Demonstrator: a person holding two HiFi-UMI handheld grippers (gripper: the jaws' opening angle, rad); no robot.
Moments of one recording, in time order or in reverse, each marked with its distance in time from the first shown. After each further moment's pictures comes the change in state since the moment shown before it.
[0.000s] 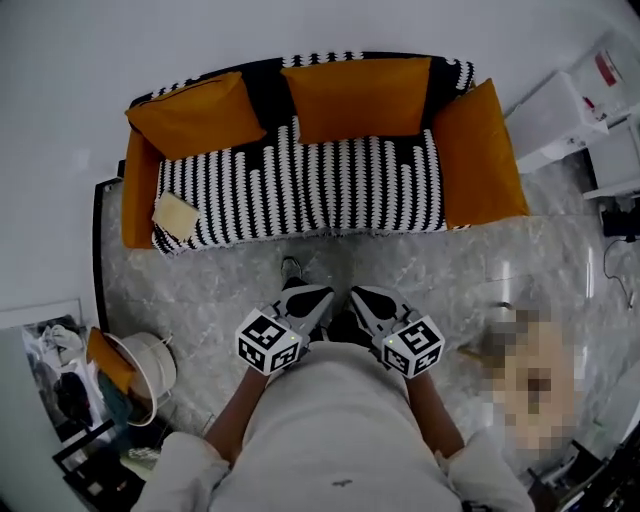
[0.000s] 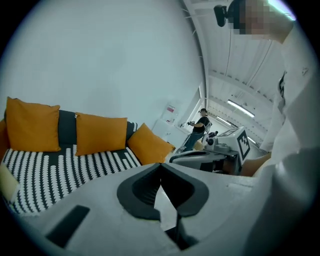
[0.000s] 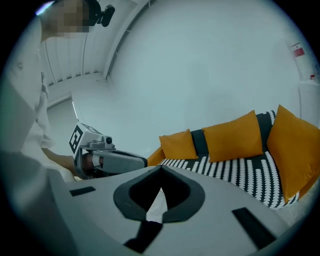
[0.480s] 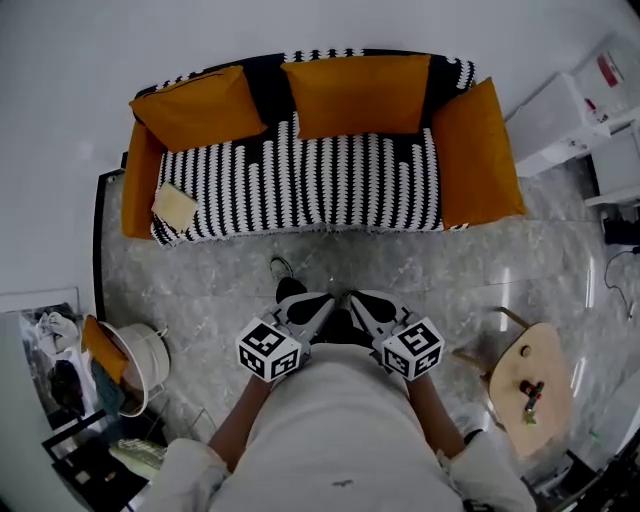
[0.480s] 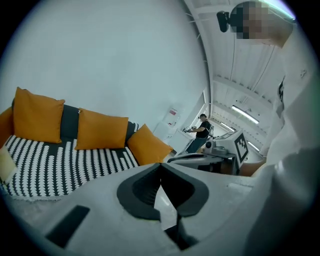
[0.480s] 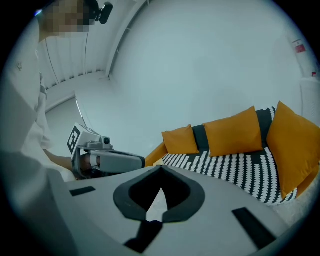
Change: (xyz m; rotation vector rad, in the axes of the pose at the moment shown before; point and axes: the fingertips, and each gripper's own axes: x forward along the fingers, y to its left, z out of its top) left arm 0.006 -0.036 -0.028 -0.069 -0.049 0.031; right arm -0.032 0.000 -0.030 -0.006 0.052 0.034
